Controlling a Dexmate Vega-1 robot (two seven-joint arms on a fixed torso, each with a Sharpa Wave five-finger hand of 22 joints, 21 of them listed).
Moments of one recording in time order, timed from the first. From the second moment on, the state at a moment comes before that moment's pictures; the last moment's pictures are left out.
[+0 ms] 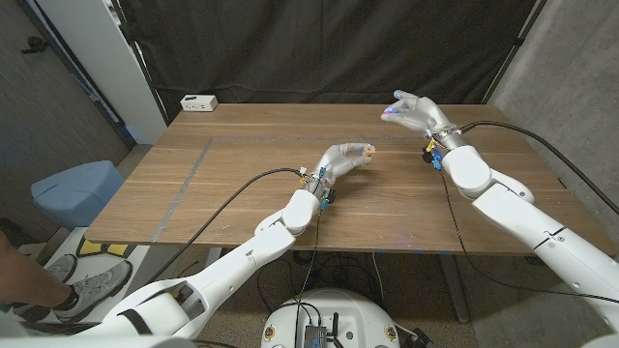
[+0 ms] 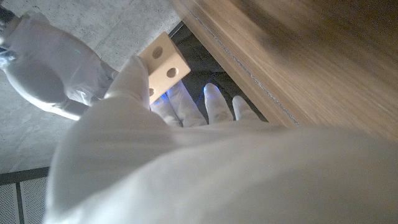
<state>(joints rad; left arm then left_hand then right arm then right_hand) 0.74 0.26 0.74 -1.27 0.02 -0.35 0.32 0.95 0.01 0.31 -0.15 0.18 0.87 -0.22 0.22 0.19 0.90 -0.22 0.26 0.38 0.47 -0.04 0.24 0.20 0.15 0.11 0.21 0.18 -0.96 -0.76 -0.34 -1.86 0.07 -0.03 -0.29 0.88 -0.10 0.42 -0.14 0.19 0.85 -0.09 0.61 0.33 0.31 -0.08 0.21 0.19 0.16 -0.04 0.23 0.21 0.45 -0.05 0.18 0.16</state>
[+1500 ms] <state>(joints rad) 0.74 0.23 0.75 -1.24 -0.02 -0.37 0.31 0.95 0.01 0.30 -0.15 0.19 0.87 -0.22 0.22 0.19 0.90 -0.22 0.25 0.39 0.48 -0.05 0.24 0.20 0.15 0.11 0.21 0.18 -1.05 -0.53 -0.38 -1.77 0.02 0.20 -0.55 0.88 -0.08 0.42 -0.15 0.18 0.87 -0.09 0.60 0.30 0.31 -0.08 0.20 0.19 0.18 -0.04 0.23 0.21 0.46 -0.05 0.18 0.16</state>
